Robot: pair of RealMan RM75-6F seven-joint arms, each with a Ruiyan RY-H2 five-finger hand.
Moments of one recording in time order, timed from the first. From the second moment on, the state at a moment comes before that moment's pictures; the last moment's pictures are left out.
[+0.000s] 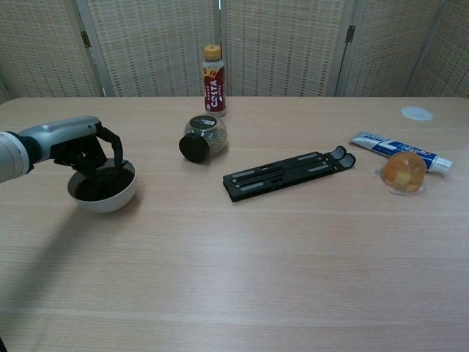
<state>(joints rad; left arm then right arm) -0.70 -1.52 -0.19 -1.36 1.01 0.84 0.09 -0.07 -1.06 0.01 -1.55 -1.60 1.64 0.11</state>
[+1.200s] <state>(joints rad) -0.71 -1.52 -0.18 -1.39 1.00 0.85 0.13 -0.07 -1.07 0.02 -1.53 -1.60 1.63 0.12</state>
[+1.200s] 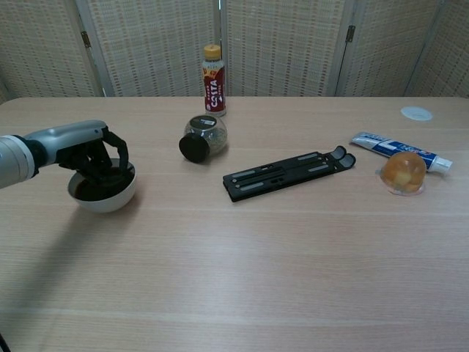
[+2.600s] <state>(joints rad) -0.71 -1.49 -0.17 -1.44 0.98 0.84 0.14 -0.07 -1.07 0.02 -1.52 -1.59 1.64 0.14</state>
